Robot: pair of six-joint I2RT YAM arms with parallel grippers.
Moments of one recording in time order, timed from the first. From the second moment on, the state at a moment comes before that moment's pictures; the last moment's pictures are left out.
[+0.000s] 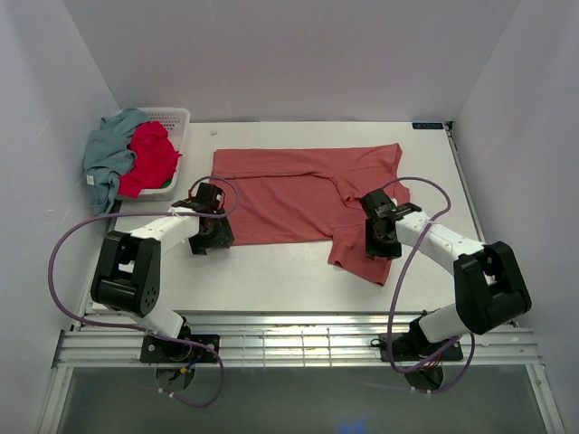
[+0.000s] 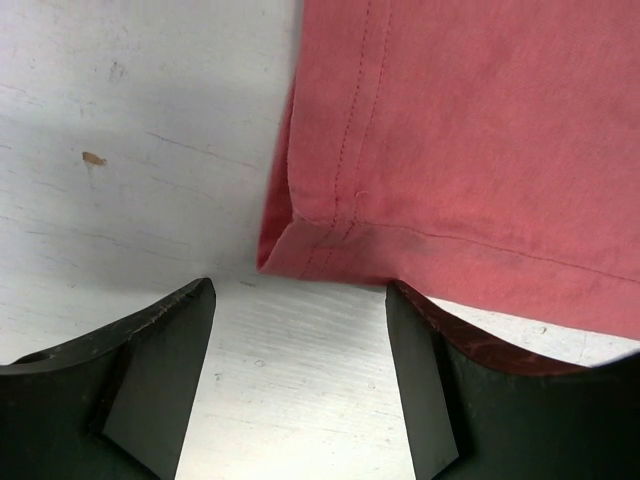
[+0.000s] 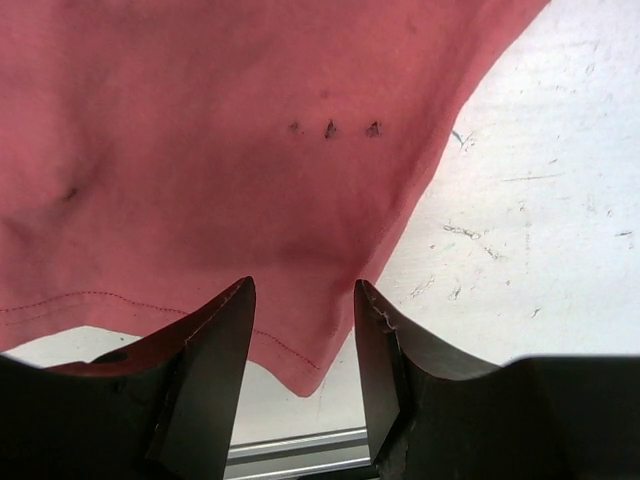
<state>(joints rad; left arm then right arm) -0.26 1.58 0.88 -0.56 -0.16 -0.55 0.45 1.45 0.87 -0.74 0.24 0.42</state>
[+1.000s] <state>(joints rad) -0.26 1.60 0.90 -0.49 -0.17 -0.55 0.47 1.32 0.67 -0.79 0.16 0.53</state>
